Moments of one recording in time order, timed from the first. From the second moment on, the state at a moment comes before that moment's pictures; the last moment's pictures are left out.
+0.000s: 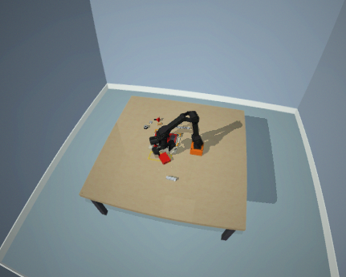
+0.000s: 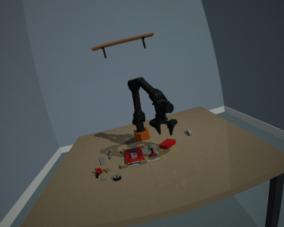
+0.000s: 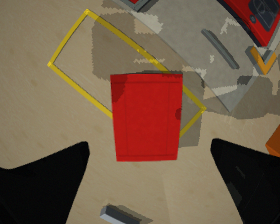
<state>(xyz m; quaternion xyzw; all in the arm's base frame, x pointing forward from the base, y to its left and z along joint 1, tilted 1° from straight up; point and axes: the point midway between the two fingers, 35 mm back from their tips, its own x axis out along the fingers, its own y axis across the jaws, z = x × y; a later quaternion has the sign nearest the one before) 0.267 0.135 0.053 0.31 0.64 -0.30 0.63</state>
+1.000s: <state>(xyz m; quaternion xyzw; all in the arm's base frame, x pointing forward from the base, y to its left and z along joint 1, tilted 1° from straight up) 0.269 0.136 0.035 0.31 0.64 -0.30 0.63</state>
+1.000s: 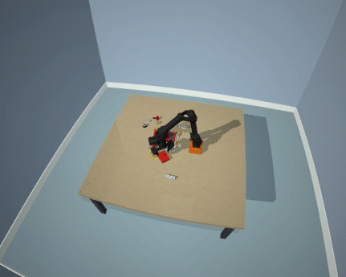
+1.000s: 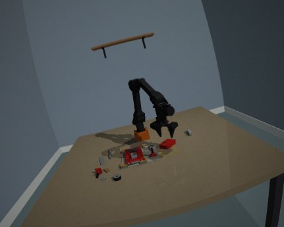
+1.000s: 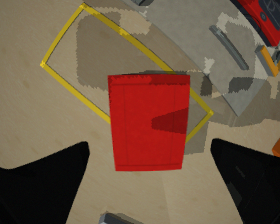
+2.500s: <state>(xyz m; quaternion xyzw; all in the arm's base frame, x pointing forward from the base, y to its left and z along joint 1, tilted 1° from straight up) 0.268 0.137 0.008 0.31 0.64 -0.30 0.64</state>
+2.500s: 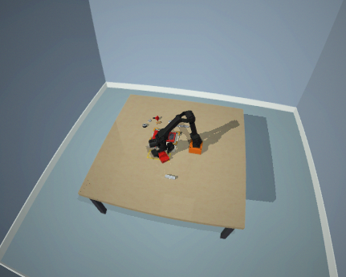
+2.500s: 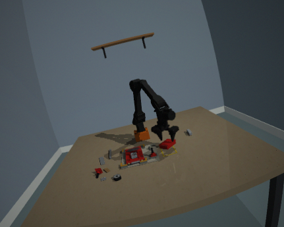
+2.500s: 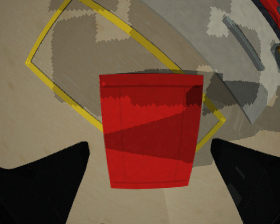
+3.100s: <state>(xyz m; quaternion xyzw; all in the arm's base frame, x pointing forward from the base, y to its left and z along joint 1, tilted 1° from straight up) 0.267 0.138 0.000 0.31 0.64 -0.30 0.64</state>
